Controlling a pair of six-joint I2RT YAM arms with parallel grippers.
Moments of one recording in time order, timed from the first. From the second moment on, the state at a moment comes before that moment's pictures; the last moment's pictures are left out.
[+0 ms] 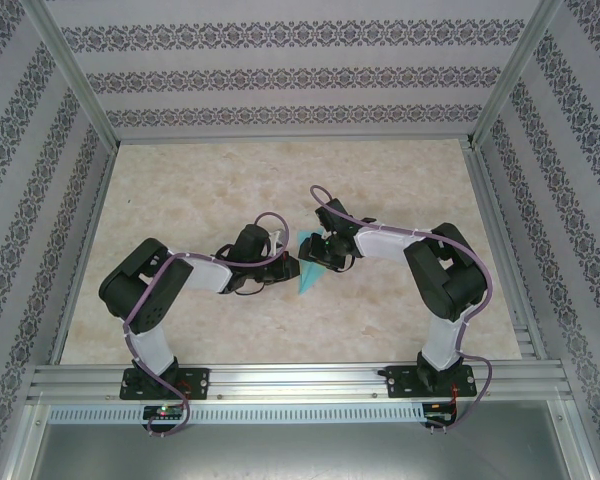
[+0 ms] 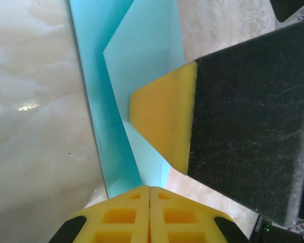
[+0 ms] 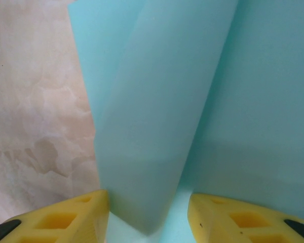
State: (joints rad) left arm -0.62 1.78 0.70 0.38 0.53 -0.86; right arm 0.59 1.87 1.04 -0.31 -0.27 0.78
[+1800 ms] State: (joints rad) left arm -0.62 1.84 0.66 0.50 0.53 -0.94; right arm 0.56 1.81 0.95 -0.19 -0.32 0.74
